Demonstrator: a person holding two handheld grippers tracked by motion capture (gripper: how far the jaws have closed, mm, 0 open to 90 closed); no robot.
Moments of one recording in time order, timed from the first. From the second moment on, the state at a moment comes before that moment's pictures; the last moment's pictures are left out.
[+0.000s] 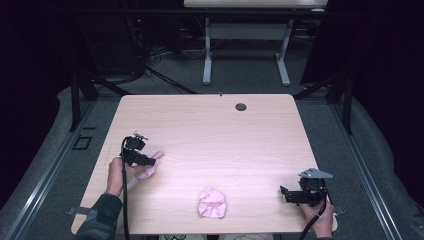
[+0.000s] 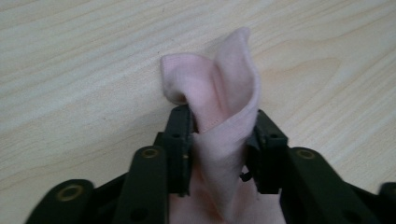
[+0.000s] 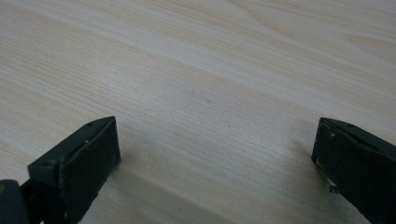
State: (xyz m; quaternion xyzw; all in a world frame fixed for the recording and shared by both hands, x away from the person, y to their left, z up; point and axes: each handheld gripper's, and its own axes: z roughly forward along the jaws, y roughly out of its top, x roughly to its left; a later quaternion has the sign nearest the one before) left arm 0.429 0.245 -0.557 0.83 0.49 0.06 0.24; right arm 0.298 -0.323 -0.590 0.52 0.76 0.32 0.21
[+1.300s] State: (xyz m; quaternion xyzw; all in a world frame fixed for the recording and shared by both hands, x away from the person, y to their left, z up) left arm 0.400 0.167 -0.469 0.86 0.37 0.13 0.33; right arm 0.298 -0.323 -0.590 0.52 0.76 0.32 0.21
